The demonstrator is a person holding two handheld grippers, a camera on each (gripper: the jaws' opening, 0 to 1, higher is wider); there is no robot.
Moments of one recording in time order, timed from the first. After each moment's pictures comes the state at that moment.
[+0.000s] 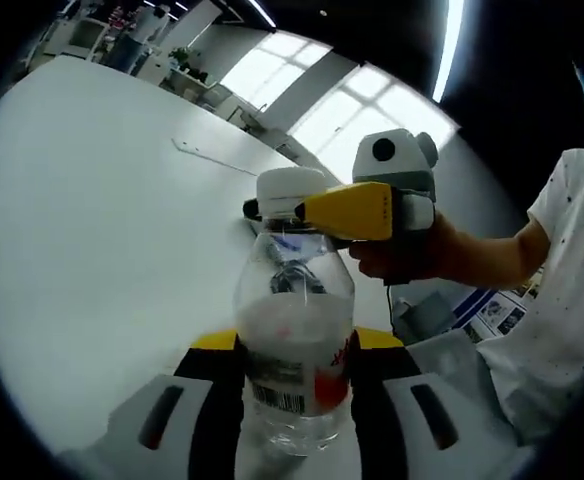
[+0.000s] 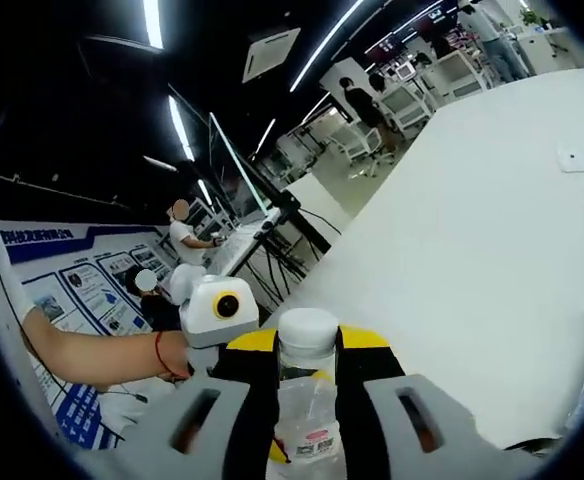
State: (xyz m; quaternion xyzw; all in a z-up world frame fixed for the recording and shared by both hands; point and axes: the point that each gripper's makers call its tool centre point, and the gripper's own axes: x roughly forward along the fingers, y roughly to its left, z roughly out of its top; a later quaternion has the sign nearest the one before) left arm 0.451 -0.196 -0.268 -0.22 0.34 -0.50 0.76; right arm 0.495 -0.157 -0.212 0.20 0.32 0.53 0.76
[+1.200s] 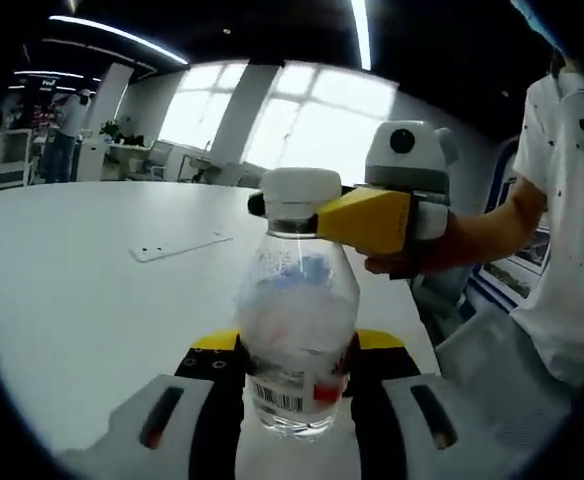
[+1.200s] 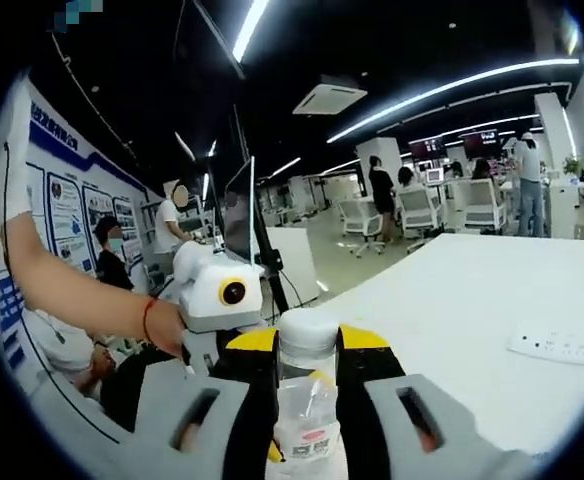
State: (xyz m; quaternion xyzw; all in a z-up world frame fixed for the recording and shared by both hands) left arm 0.533 -0.235 -0.210 -0.06 0.20 -0.58 0.79; right arm 0.546 -0.195 -0.132 0.04 0.09 0.52 0.85
